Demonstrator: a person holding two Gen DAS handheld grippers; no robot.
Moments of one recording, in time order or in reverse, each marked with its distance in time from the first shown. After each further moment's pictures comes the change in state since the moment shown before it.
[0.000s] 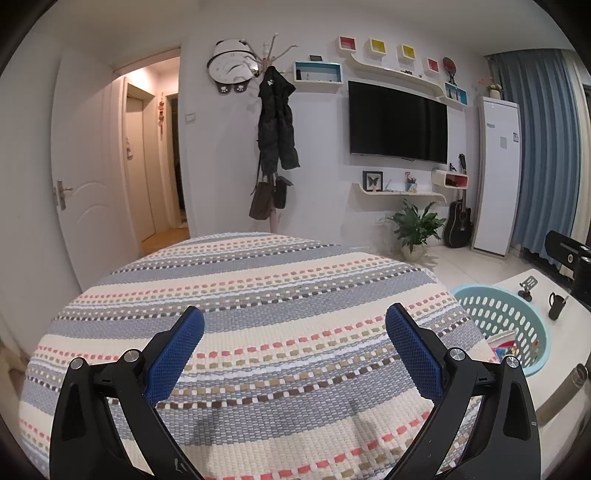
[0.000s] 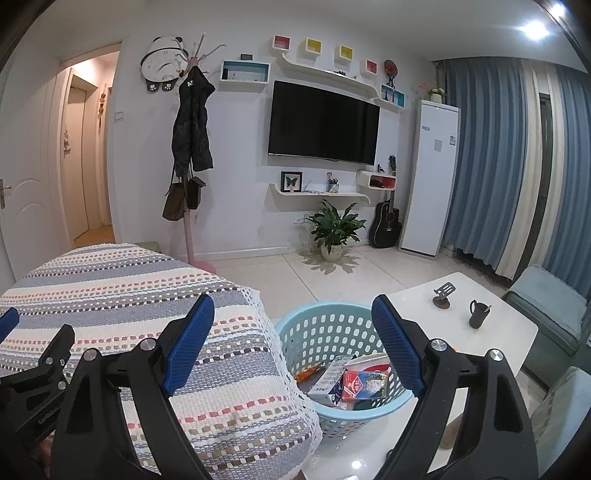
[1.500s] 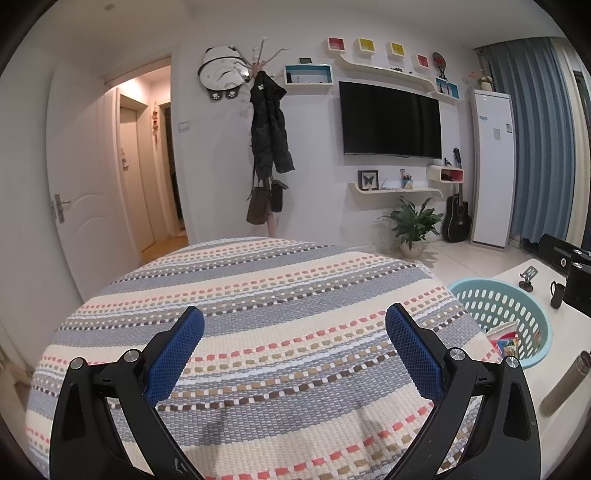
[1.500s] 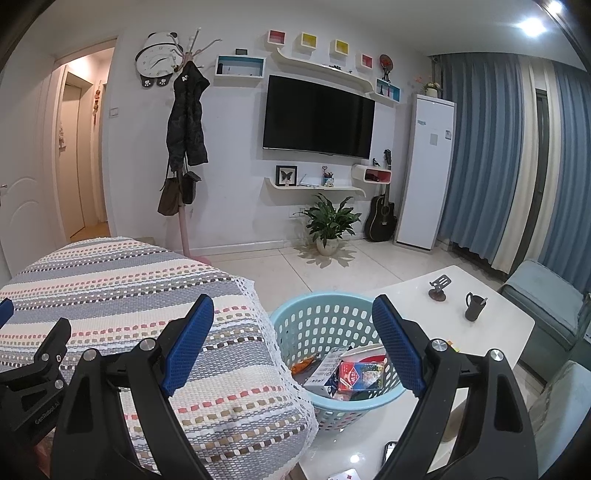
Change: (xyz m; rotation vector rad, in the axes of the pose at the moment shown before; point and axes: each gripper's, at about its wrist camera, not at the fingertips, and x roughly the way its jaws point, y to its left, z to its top) left arm -0.001 0.000 0.005 0.046 -0.012 -0.006; right arm 0.003 -0.007 -0.012 0.007 0.022 -0.016
